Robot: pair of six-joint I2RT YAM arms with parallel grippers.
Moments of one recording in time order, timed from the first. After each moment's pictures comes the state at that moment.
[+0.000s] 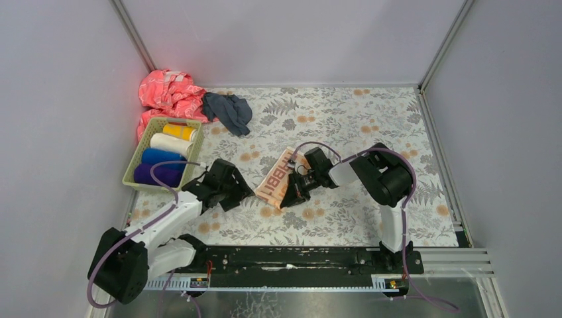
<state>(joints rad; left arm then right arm) -0.48 1.09 0.54 -0.45 0.01 -1.04 0.63 2.03 0.88 0.20 -0.99 0.74</state>
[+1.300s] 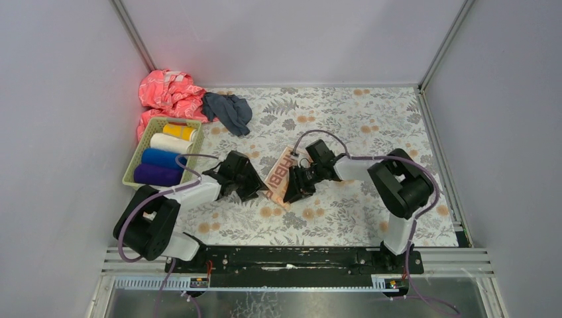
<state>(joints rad) -0.48 1.42 0.59 -0.17 0.15 -1.05 0.63 1.88 0.93 -0.09 -0.82 0.57</state>
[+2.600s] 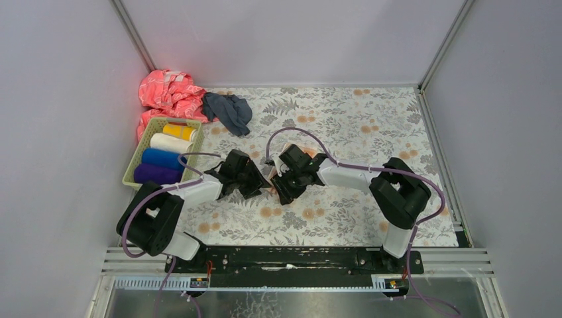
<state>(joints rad) -0.48 1.46 0.59 -0.07 0.17 -1.05 0.87 1.81 1.12 -0.41 -0.29 0.15</state>
